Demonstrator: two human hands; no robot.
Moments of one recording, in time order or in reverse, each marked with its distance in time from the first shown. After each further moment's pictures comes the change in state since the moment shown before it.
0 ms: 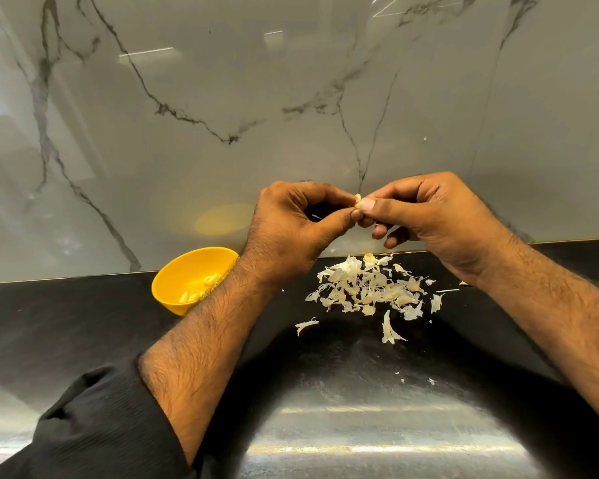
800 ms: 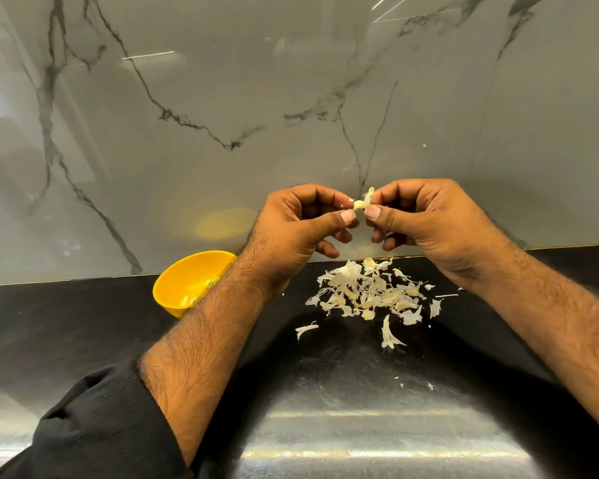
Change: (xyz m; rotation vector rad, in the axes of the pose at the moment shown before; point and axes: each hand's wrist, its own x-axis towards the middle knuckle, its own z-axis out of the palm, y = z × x) left_hand 0.000 0.003 -0.002 -0.412 -0.069 -0.310; right_hand 0.001 0.002 0.004 0.054 0.053 0.003
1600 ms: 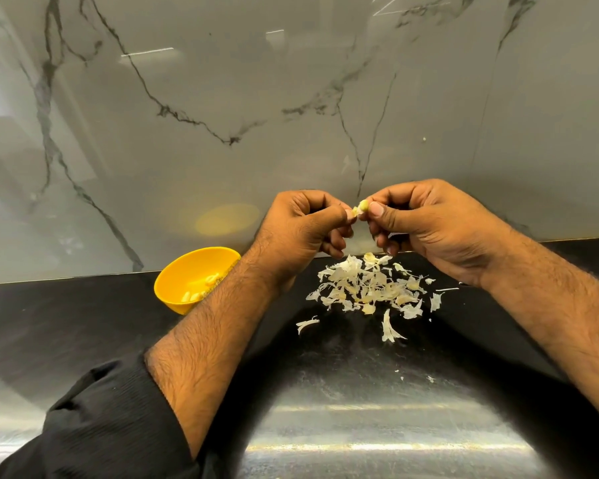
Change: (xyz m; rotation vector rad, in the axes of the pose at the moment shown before) left_hand -0.001 -0.001 0.010 0.005 0.016 -0.075; right_hand -0.002 -0.003 -0.003 0.105 -0.137 0.136
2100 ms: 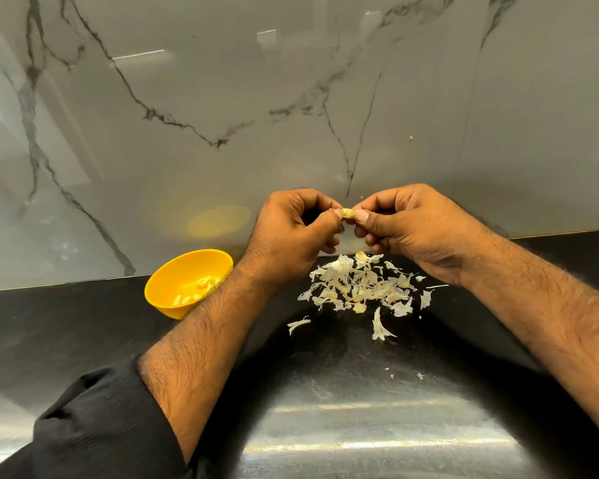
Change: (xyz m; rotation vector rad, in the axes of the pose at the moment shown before) left_hand 0.003 -0.008 0.003 0.299 0.083 0.193; right_hand 0.004 0.007 0.004 -0.036 0.095 0.084
